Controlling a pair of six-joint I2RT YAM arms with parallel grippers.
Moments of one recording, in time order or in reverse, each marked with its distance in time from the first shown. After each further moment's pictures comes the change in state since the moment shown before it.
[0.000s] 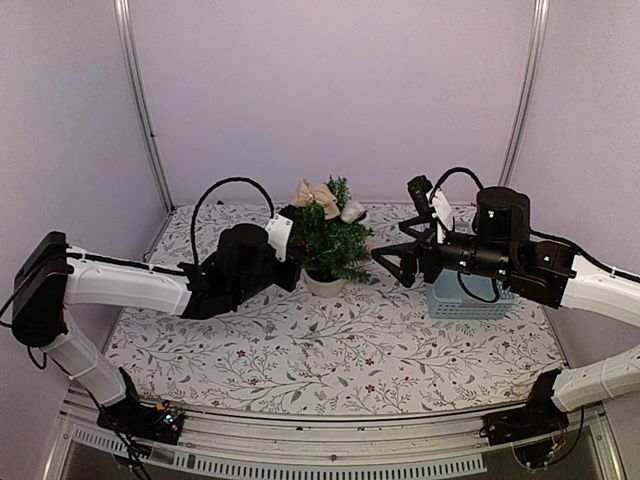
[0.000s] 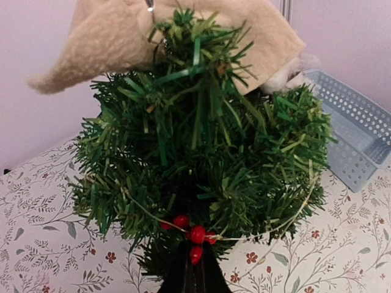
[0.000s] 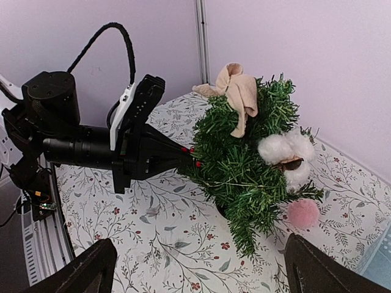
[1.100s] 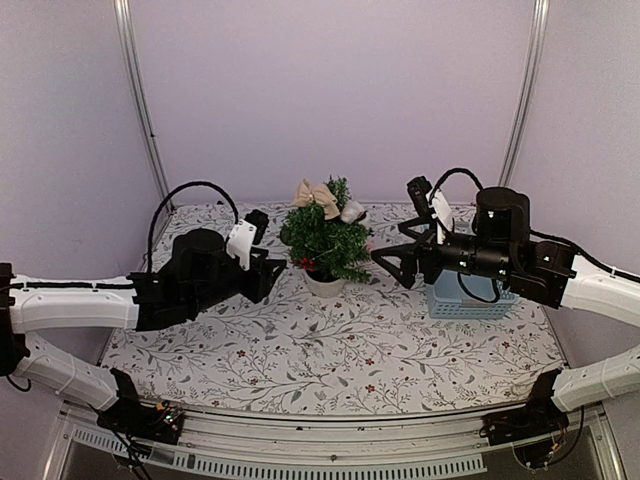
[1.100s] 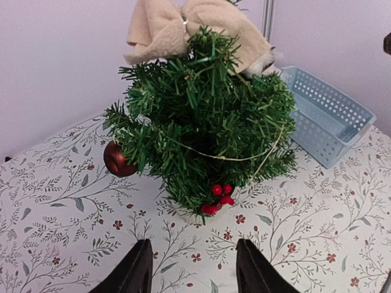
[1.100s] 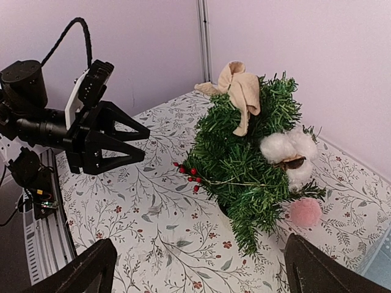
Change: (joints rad) left arm 0.009 -0.310 -0.152 -0.166 0.084 -0.030; right arm 0.000 0.000 0.000 -0.005 -0.008 0.001
